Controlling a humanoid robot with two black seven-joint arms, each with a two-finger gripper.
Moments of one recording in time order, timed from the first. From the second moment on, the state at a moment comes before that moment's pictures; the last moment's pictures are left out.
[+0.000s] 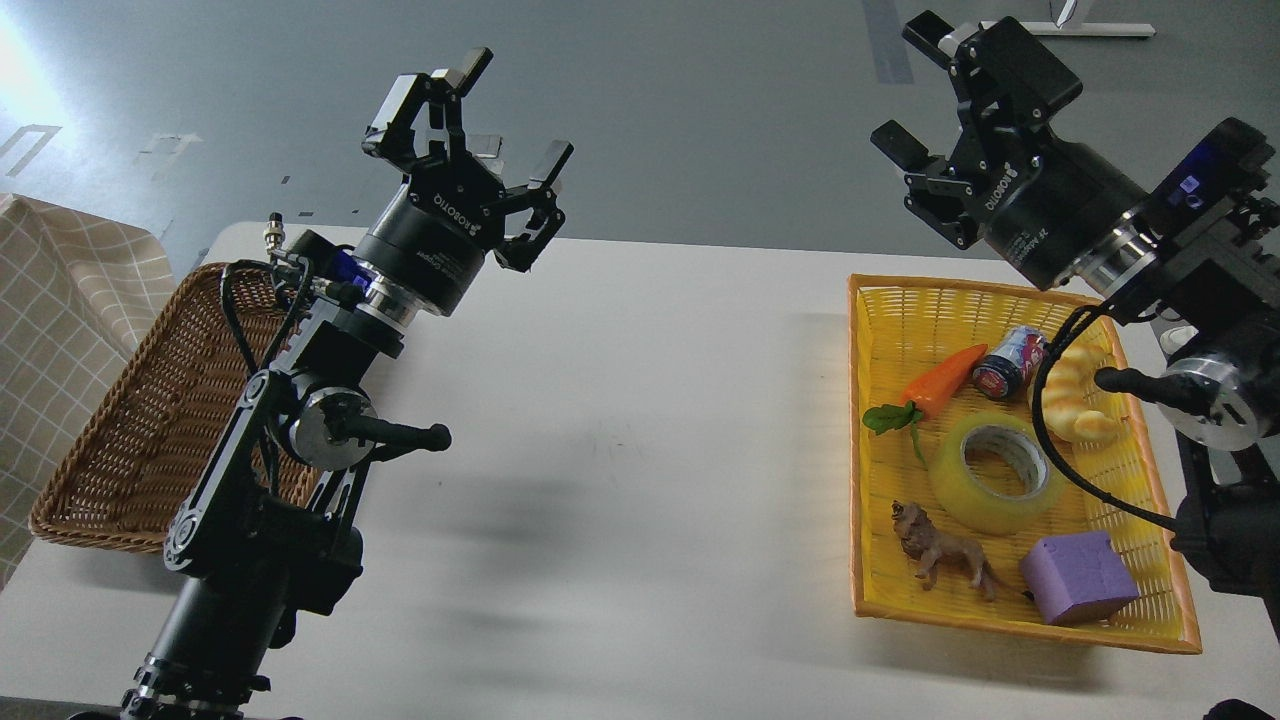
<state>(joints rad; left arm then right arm) -0.33 -0.04 -1.47 -1.42 0.78 -0.40 -0.03 0.42 -0.29 1.43 1.61 -1.04 0.43 -0.19</state>
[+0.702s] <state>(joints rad) -0.31 -0.04 -1.47 -1.40 0.78 -0.40 -0.03 0.24 -0.73 1.46 1.67 -1.13 0.45 -0.10</state>
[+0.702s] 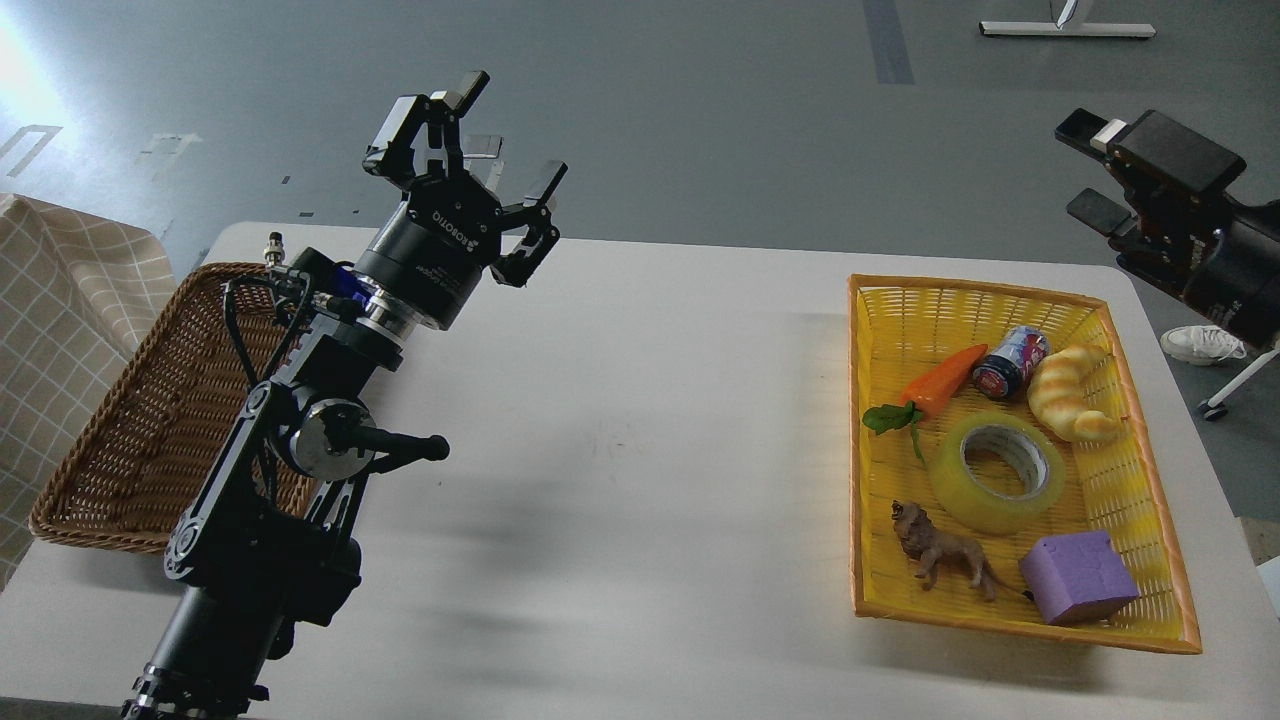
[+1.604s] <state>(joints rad) -0.31 -0.04 -1.47 -1.39 0.79 -0.40 -0.03 0.09 -0.61 1.82 1.55 -1.09 0.49 0.10</state>
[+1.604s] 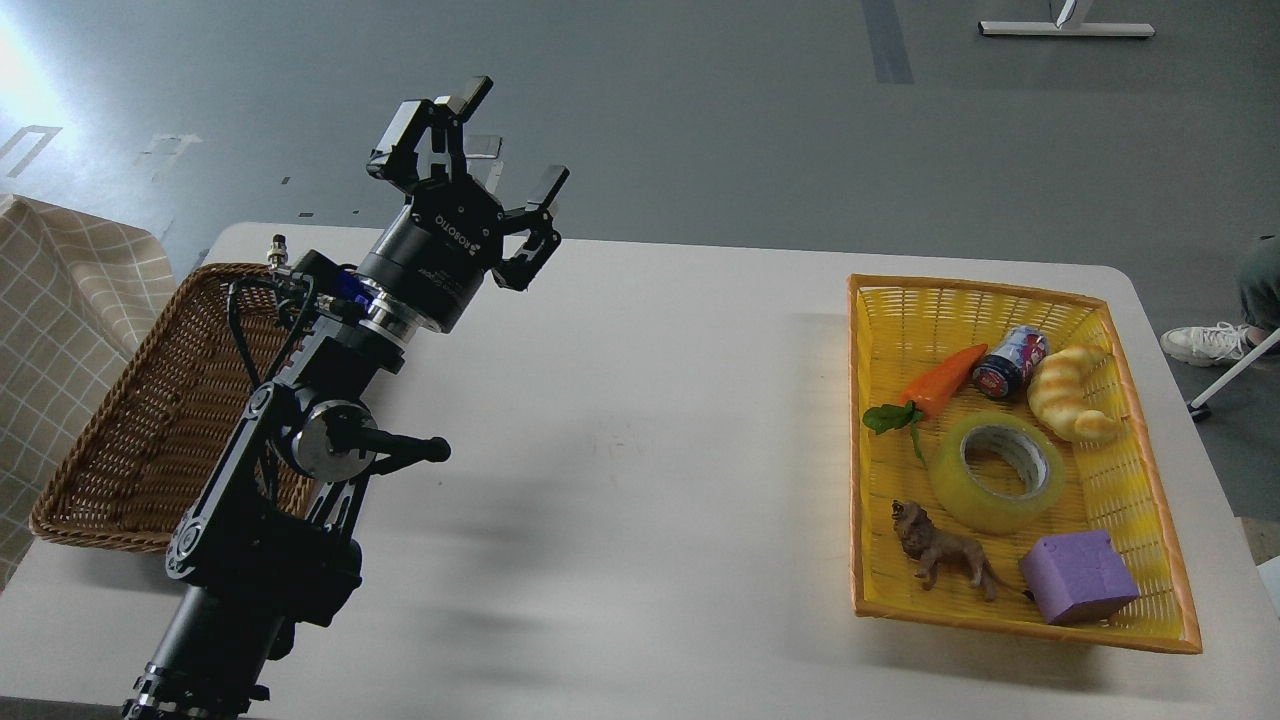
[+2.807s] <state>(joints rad) -0.29 -0.04 -1.47 -1.39 0.79 -0.40 -0.03 -0.02 -0.67 1.54 1.70 -2.13 0.49 -0.04</state>
